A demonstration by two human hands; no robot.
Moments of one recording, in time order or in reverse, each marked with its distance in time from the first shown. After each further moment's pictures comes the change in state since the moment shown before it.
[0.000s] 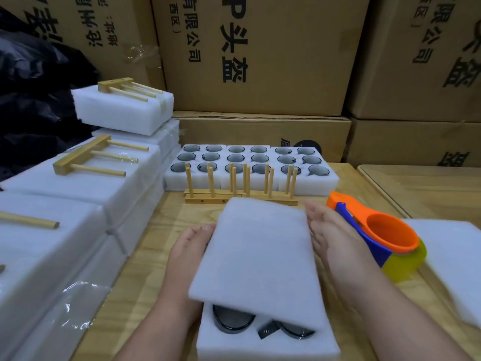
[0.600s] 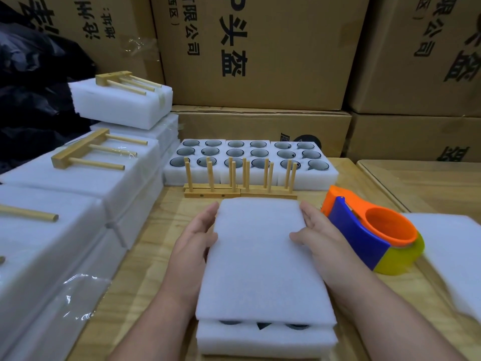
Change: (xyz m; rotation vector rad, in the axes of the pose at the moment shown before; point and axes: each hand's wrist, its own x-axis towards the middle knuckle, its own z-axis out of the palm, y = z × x) left_hand -0.007 0.008 0.008 -0.176 -0.155 -0.078; right_hand -0.005 -0.001 0.009 -0.031 -0.201 0.191
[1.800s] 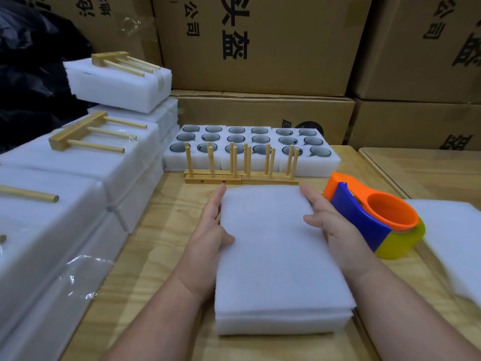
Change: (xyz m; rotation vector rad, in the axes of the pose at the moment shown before) left_hand -0.012 -0.006 0.011 0.025 -0.200 -0.048; right_hand -0.001 0.009 -0.011 0.312 -0.017 -0.031
